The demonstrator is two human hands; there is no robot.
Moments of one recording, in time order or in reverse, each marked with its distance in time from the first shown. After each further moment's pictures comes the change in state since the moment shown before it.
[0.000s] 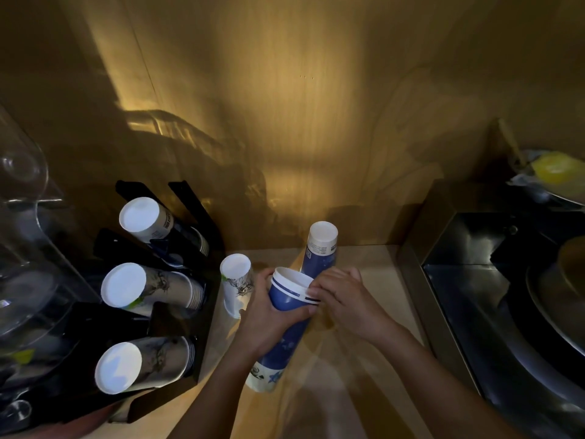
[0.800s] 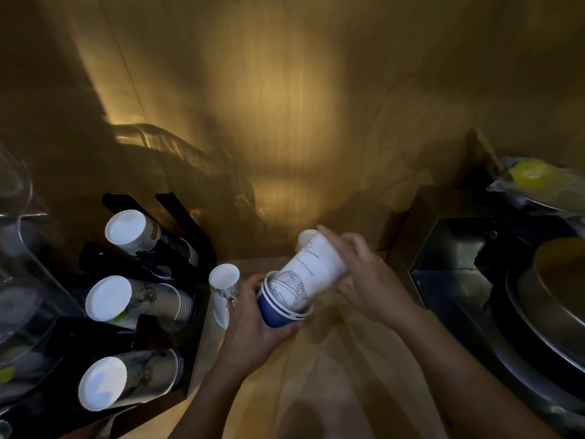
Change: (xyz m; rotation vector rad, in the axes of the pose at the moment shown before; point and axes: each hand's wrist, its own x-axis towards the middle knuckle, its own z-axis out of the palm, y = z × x) left_hand -0.011 0.011 0.000 0.202 0.088 0.200; right_hand -0.005 0.001 -0.057 -0.224 0.167 -0.007
